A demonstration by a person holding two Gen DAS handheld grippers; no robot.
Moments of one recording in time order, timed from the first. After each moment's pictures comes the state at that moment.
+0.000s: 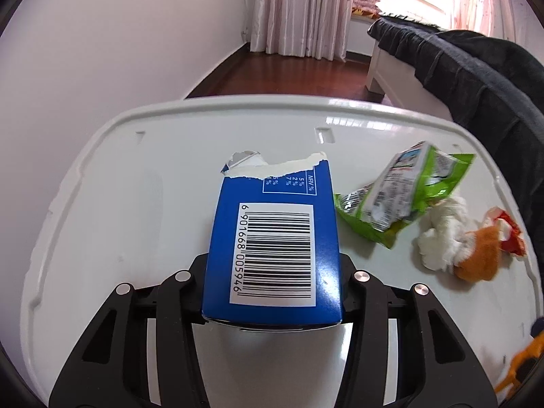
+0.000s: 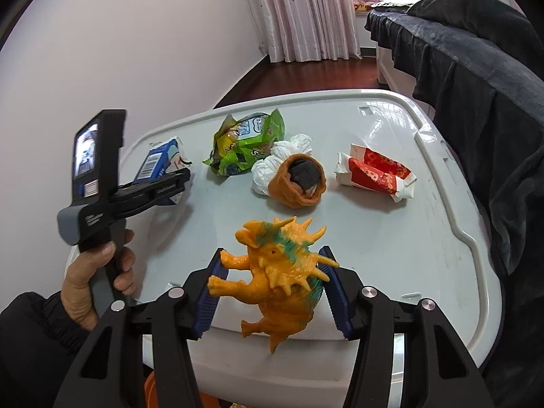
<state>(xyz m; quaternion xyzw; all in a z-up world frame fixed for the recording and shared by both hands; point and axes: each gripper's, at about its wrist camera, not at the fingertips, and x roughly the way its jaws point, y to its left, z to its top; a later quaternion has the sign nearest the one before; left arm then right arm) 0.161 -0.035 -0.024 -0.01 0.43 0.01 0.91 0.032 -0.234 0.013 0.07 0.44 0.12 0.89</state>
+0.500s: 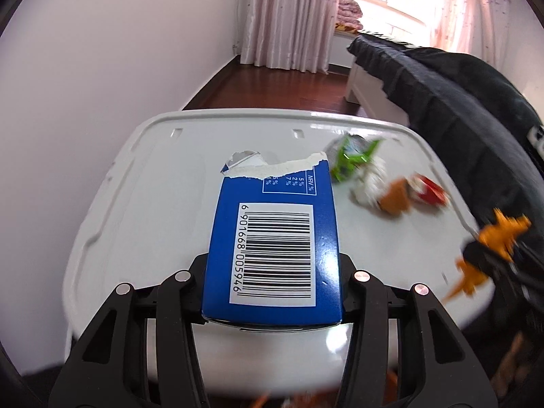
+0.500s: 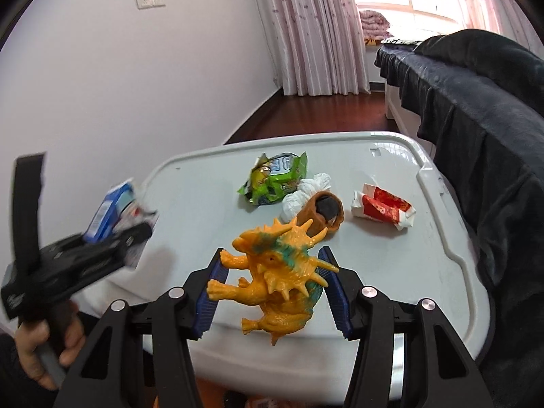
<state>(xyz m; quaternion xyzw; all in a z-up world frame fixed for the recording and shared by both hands) 0.016 -0.024 0.048 -0.02 0.41 -0.03 0.91 -0.022 -0.222 0.056 0.07 0.37 0.14 0.92</state>
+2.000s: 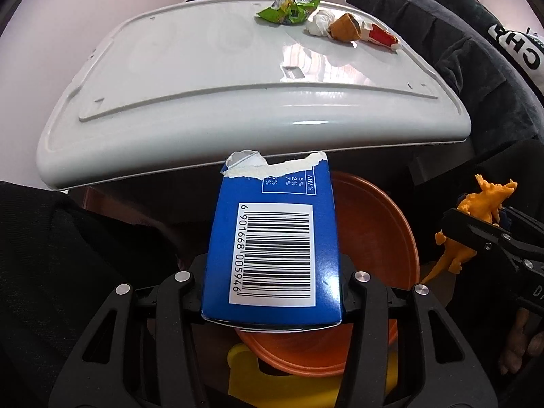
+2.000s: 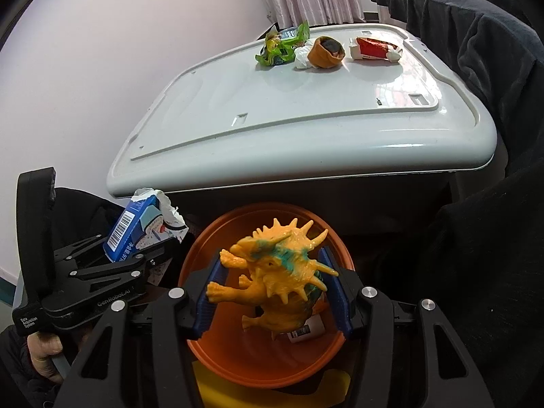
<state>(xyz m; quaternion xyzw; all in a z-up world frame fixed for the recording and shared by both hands) -0.118 -0.034 -0.041 0.01 0.54 -0.10 0.84 -0.152 -0.209 -0.022 0.10 0.50 0.14 0.85</state>
